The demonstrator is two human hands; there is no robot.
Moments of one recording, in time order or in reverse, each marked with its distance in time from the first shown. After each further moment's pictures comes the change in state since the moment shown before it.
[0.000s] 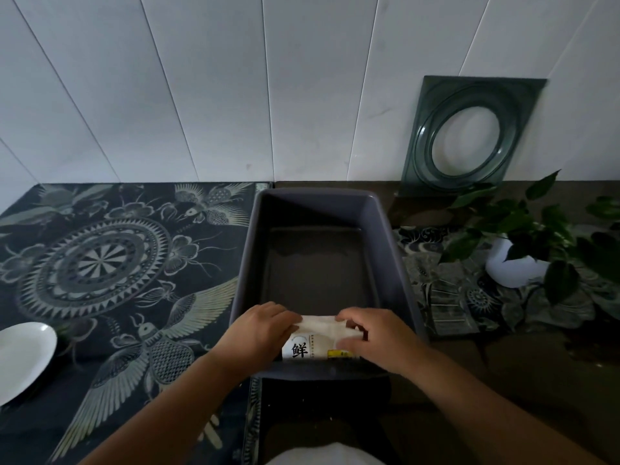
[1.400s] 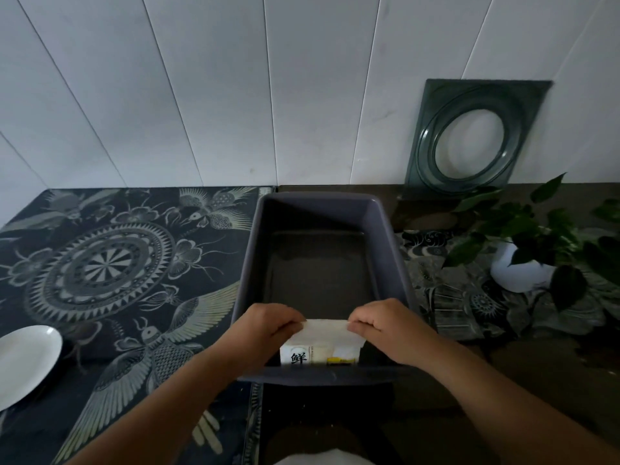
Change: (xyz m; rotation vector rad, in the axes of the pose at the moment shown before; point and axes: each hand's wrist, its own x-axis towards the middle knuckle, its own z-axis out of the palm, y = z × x) left_hand 0.015 0.014 -0.028 -0.255 -0.094 -0.164; right_hand 0.006 -0.009 -0.034 -0.059 -0.072 -0.102
